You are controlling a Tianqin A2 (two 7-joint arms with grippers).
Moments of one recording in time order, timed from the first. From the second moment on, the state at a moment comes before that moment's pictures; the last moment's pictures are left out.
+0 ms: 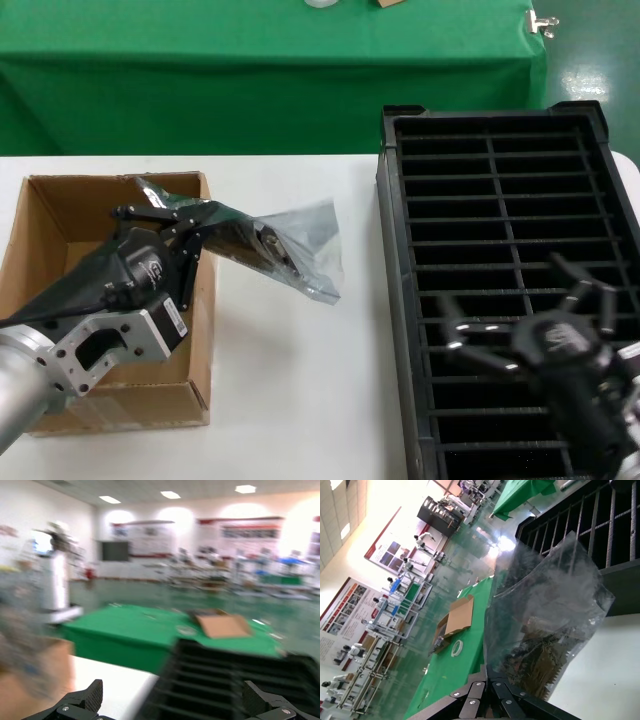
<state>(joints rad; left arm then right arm) -0.20 -0.46 1.58 -1.95 -0.89 0.61 -0.04 -0.02 0.24 -1.56 1.70 1.88 -0.31 -0.14</state>
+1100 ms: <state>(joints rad) -0.20 -0.46 1.58 -1.95 -0.89 0.61 -0.04 0.14 0.34 -1.90 1.77 1.66 -0.30 0.05</state>
